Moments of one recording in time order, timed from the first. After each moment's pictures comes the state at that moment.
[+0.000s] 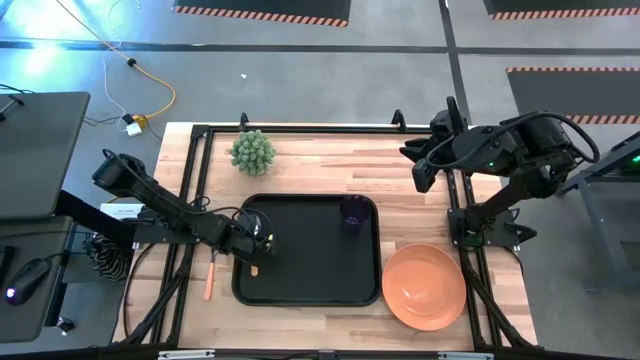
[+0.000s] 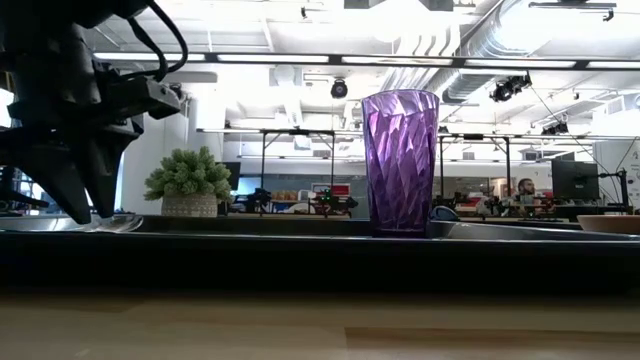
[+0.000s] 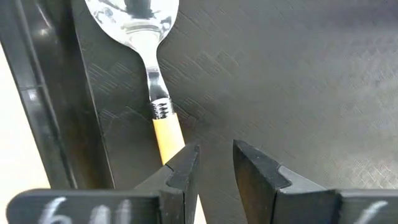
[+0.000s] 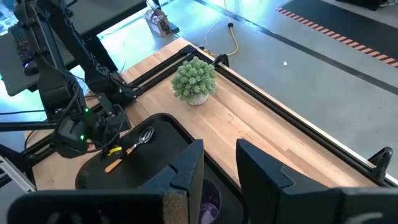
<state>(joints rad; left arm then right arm) -0.44 1.42 0.68 -0.56 -0.21 -1.88 0.26 1.49 2.31 -1.55 0.64 0.73</state>
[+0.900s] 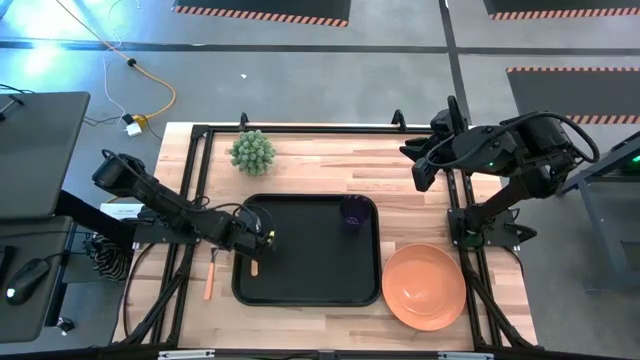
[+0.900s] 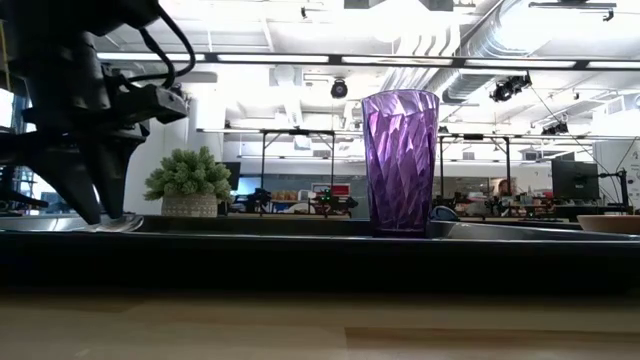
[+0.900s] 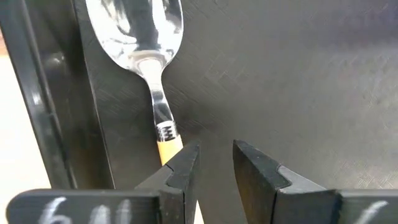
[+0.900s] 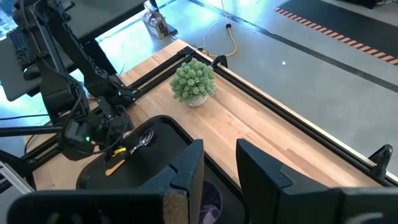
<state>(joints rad) -0.40 1.42 0.68 -0.58 -0.22 -1.84 0.26 1.49 2.31 -1.55 0.65 0.74</state>
